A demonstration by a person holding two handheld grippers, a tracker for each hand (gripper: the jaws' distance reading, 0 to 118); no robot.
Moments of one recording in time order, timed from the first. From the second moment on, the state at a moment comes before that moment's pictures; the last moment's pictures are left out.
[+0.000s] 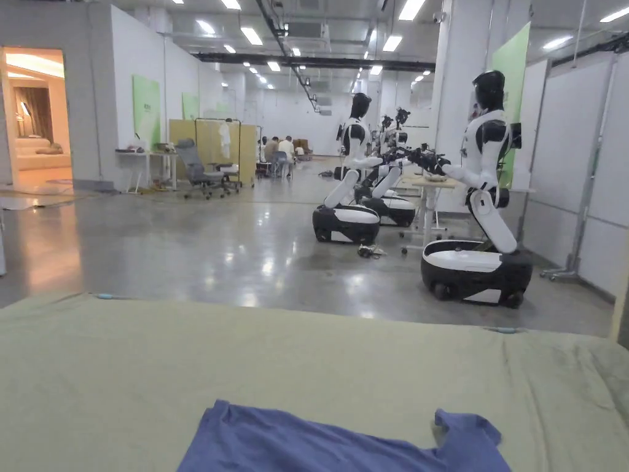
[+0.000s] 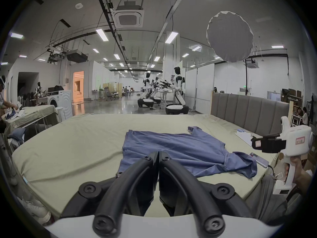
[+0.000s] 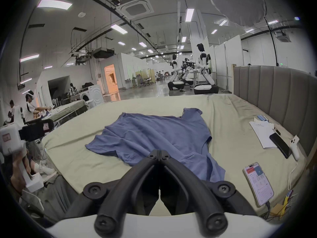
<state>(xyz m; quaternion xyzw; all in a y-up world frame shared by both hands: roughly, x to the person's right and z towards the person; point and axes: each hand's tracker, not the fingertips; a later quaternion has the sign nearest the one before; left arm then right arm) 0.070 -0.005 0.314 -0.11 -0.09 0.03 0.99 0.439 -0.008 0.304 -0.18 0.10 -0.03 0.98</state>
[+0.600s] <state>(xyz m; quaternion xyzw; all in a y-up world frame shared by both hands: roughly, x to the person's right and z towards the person) 0.017 -0.044 0.263 -0.24 -0.07 0.08 0.97 0.449 -0.038 0.307 -0.22 0.10 -0.06 0.97</state>
